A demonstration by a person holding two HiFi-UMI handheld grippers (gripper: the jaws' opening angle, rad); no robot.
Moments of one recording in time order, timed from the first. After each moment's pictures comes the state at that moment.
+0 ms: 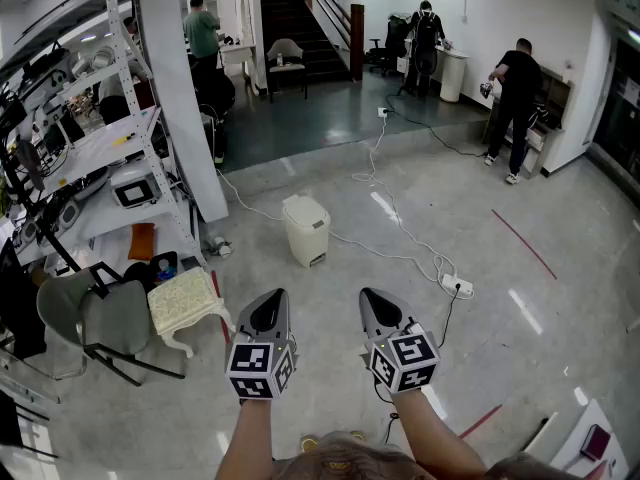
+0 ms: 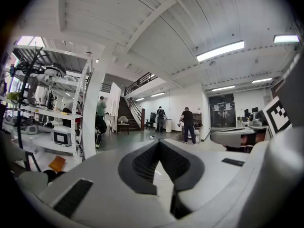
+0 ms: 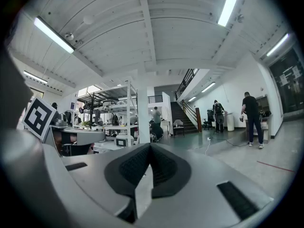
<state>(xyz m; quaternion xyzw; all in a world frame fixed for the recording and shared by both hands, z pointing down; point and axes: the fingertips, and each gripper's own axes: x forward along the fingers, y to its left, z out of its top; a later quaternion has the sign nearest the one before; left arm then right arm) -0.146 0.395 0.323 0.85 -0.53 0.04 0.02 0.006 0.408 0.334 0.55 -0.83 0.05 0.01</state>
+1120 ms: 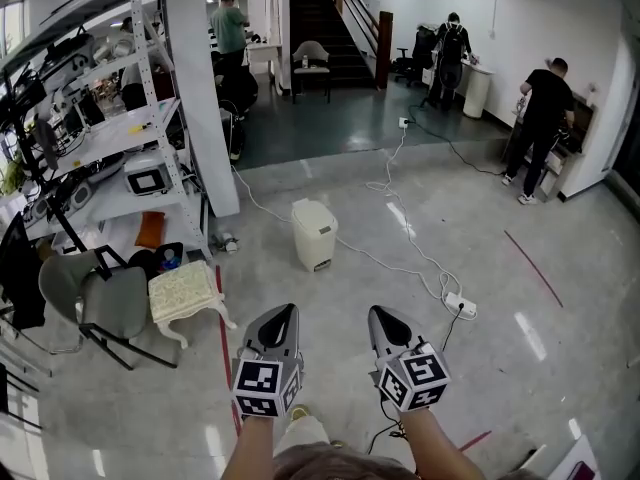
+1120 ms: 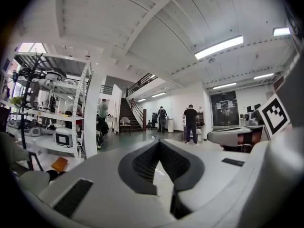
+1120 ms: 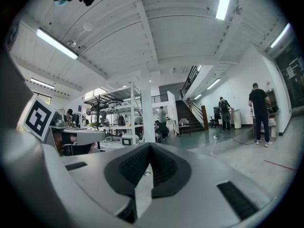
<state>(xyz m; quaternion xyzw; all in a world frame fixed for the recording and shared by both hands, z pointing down) -0.097 0.409 0.329 0.84 -0.54 0.04 0.01 0.052 0.409 0.344 0.52 -0.85 0.06 0.00</state>
